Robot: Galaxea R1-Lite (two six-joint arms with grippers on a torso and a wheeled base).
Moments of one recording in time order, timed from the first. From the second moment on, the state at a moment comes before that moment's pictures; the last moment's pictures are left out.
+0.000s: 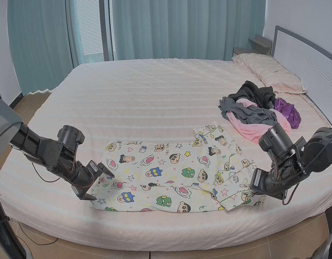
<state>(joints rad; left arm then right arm) -0.14 1.99 -0.99 0.11 -0.31 -0.99 0.50 1.75 -0.94 0.34 -0.20 0.91</state>
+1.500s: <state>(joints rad) -0.13 1.99 -0.98 0.11 -0.30 -0.99 0.37 2.17 -1.10 0.04 -0.07 0.83</state>
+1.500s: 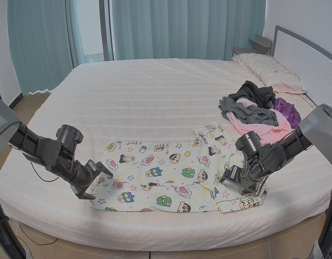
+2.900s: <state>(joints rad) -0.03 2.04 -0.79 -0.12 -0.41 -0.23 0.34 1.91 -0.75 -0.21 -0.02 0.76</state>
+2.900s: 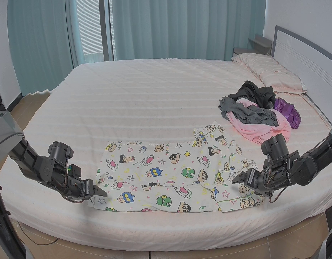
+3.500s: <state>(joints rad) -0.02 2.03 -0.69 -0.12 -0.35 -0.22 0.36 1.95 -0.76 -0.21 -0.02 0.76</state>
